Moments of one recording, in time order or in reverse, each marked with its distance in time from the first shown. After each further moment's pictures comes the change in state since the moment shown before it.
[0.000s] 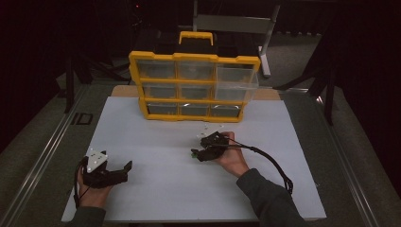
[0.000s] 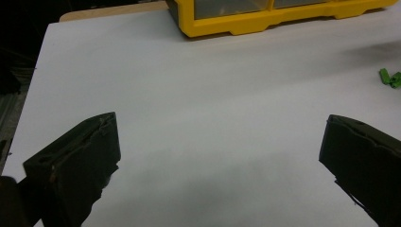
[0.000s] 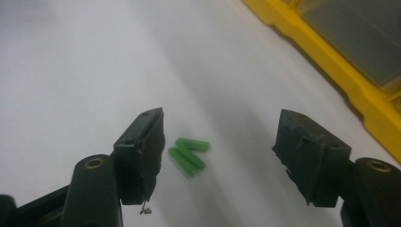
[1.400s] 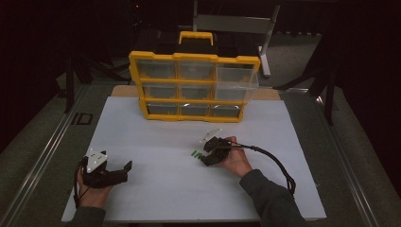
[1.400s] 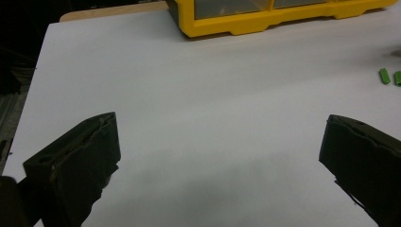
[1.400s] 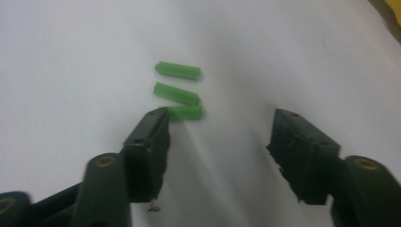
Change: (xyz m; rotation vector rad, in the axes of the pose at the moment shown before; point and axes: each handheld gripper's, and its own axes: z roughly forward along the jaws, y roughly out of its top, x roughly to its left) left arm 0.000 0.000 0.000 0.001 0.000 0.000; right arm -0.012 -0.029 0.017 0.181 0.022 -0.018
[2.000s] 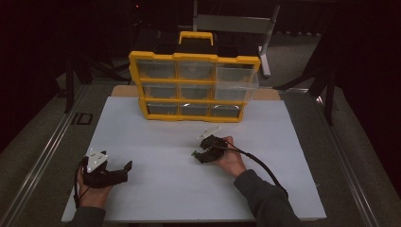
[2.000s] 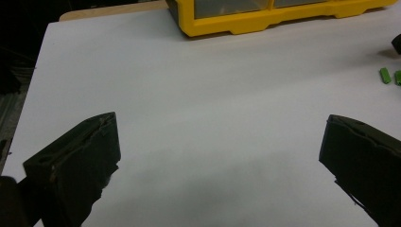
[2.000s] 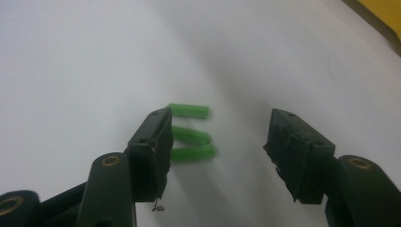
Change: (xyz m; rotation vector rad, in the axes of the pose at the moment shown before) left arm 0.000 0.000 0.000 0.000 0.000 -0.001; right arm 0.005 0.011 0.007 -0.077 0.012 0.102
